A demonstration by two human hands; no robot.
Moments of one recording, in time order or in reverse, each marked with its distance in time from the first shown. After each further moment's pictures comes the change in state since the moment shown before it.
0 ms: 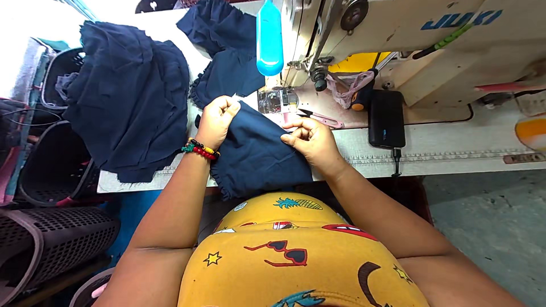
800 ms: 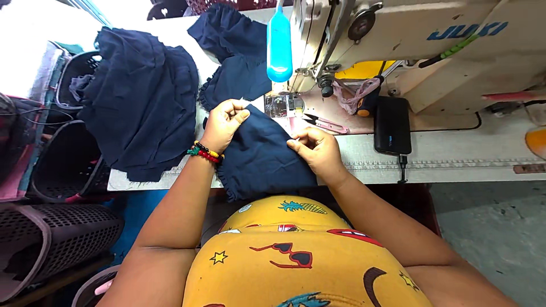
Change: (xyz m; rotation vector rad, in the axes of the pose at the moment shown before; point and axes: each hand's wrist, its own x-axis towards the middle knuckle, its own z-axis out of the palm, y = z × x) left_hand -0.005 0.007 -0.003 -0.105 -0.030 0.056; right_hand -0.009 0.006 0.003 -0.145 0.035 -0.142
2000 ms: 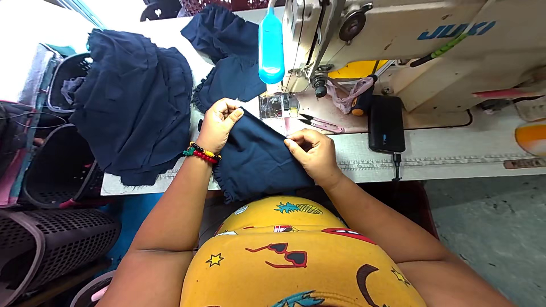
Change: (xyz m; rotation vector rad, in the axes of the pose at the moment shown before) left_hand 0.004 -0.009 0.002 -0.045 0.013 0.006; right_hand -0.006 0.000 0.003 -0.110 0.082 -0.109
